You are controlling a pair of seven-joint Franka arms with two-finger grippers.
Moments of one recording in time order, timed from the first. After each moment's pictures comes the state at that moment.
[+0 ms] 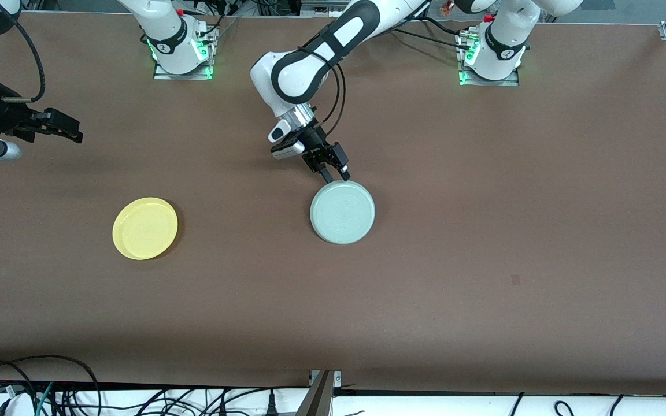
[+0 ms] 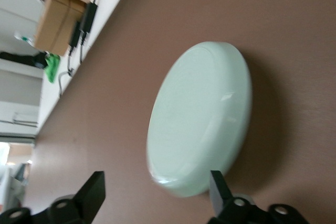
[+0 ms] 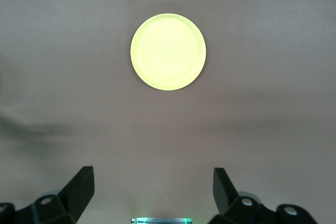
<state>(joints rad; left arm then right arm) -1.01 0.88 -0.14 -1.30 0.91 1.71 -1.04 -0.04 -0.01 0.03 -1.70 -0.01 1.58 0.00</state>
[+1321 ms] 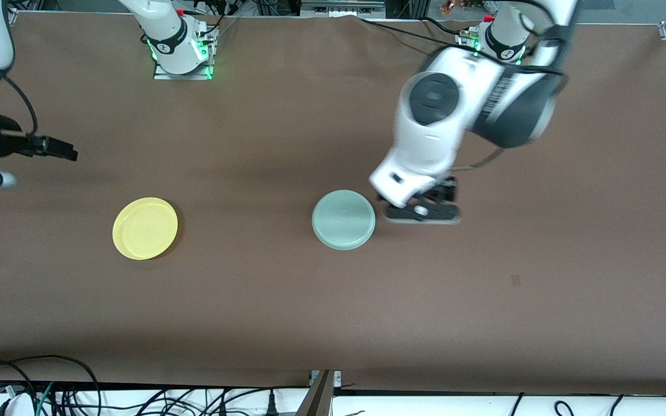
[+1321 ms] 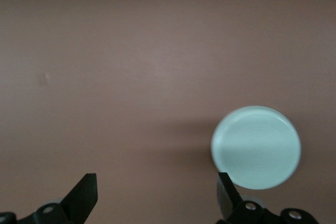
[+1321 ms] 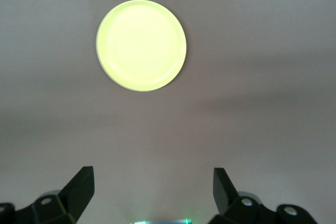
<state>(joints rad) -0.44 0.49 -0.03 -1.25 0.10 1.75 -0.45 -0.09 0.15 -0.01 -1.71 -0.01 1.65 0.01</state>
